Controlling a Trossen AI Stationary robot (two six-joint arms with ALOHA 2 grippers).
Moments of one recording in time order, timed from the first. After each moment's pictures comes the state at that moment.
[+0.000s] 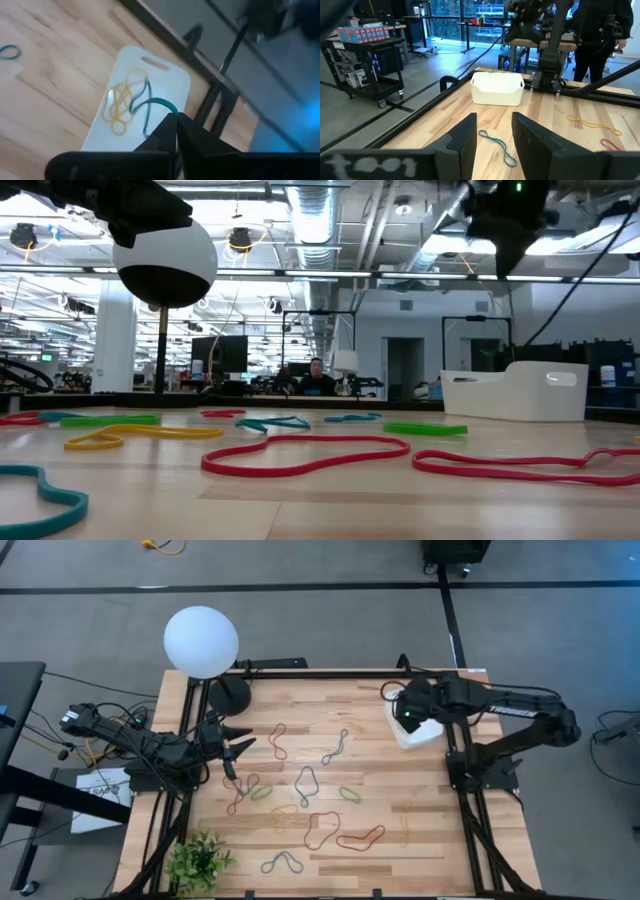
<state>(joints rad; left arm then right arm) -0.35 0.54 0.40 0.06 -0.75 -0.11 -0.17 1.24 1.24 -1.44 0.63 0.63</state>
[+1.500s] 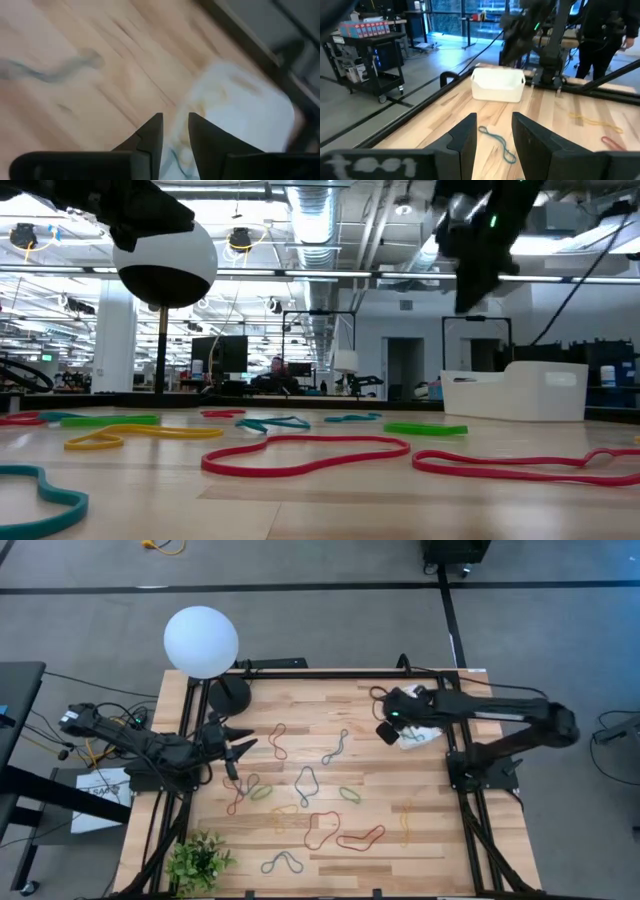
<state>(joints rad) -0.34 0.58 0.40 0.06 -0.74 -0.14 -0.19 1.23 1.03 -0.91 0.39 0.39</state>
